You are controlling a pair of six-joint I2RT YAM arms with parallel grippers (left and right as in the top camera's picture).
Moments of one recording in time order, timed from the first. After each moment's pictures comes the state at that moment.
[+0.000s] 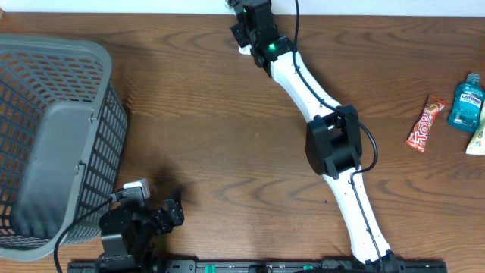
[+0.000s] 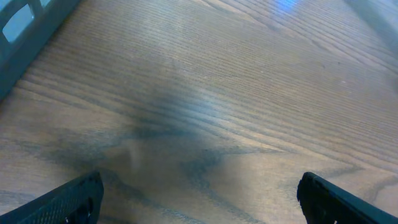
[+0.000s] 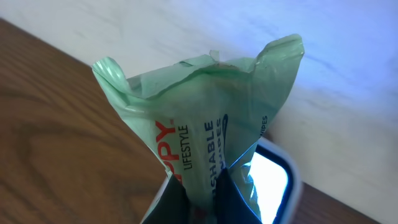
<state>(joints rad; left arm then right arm) 0.09 0.01 0.21 -0.88 0.22 -0.25 0.44 2.67 2.44 -0.26 0.14 -0.19</state>
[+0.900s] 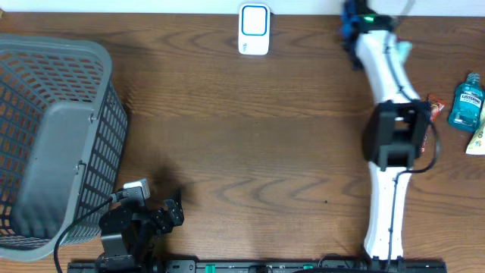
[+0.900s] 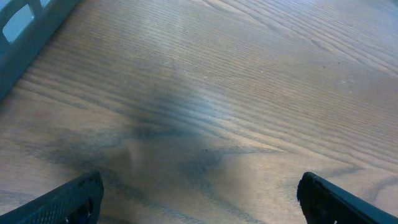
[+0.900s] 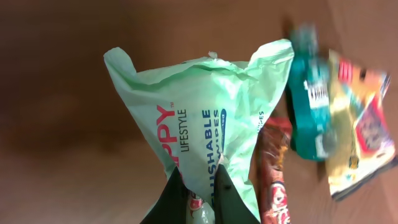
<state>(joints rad) 0.09 0.01 0.21 -0.88 0.22 -0.25 0.00 2.53 2.31 -1.15 0.76 0.40</state>
